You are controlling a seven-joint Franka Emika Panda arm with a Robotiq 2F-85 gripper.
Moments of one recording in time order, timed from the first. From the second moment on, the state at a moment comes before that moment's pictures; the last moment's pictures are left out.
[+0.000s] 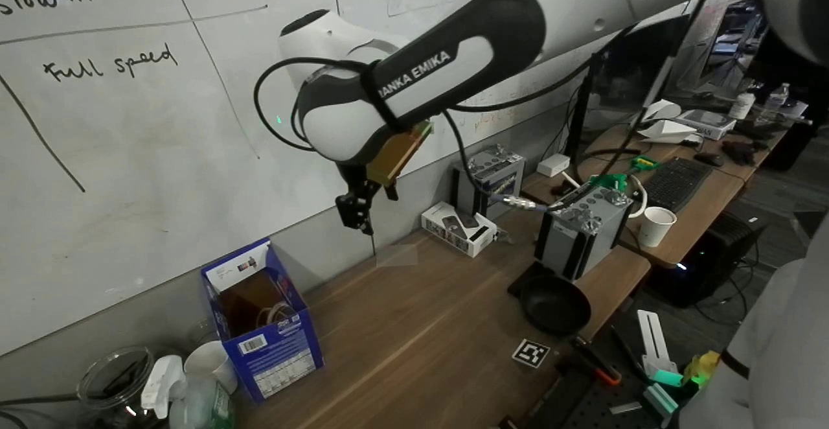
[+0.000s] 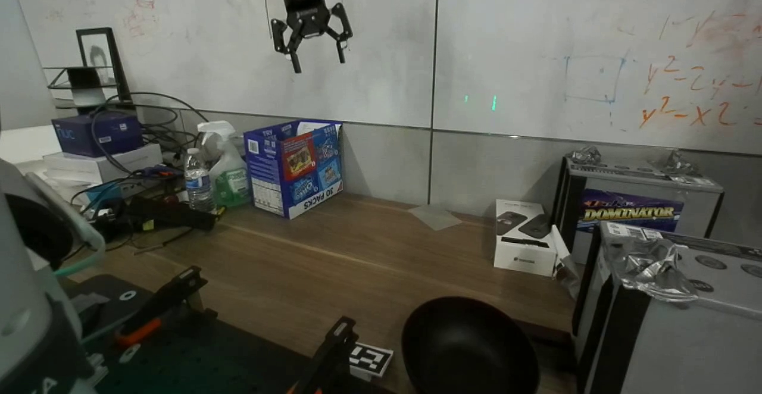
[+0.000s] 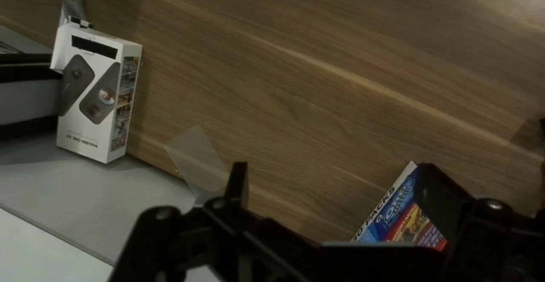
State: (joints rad) arm 0.16 0.10 0.17 -1.96 -0.26 1.99 0.05
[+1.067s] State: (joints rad) arm 0.04 -0.78 -0.01 -2.63 -0.07 1.89 -0.05
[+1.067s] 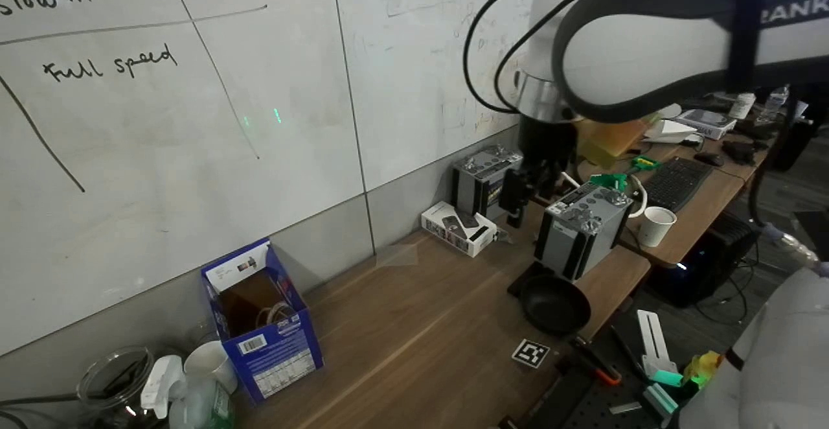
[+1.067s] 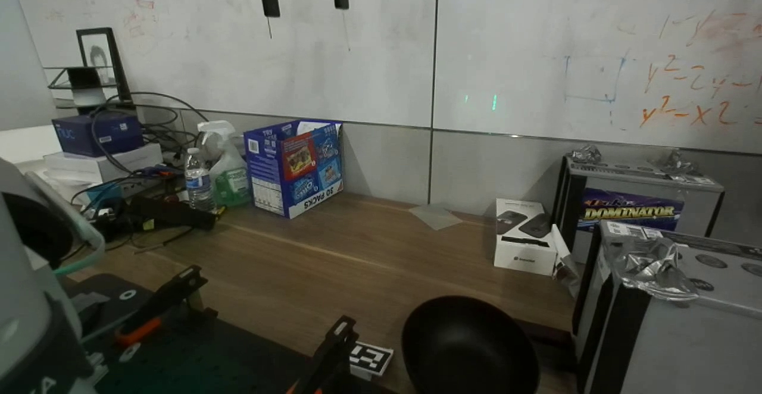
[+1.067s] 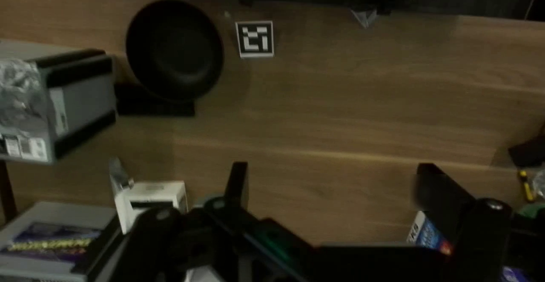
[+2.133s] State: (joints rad) arm -0.08 -1.18 -0.18 -2.72 -0.23 1.51 -0.17
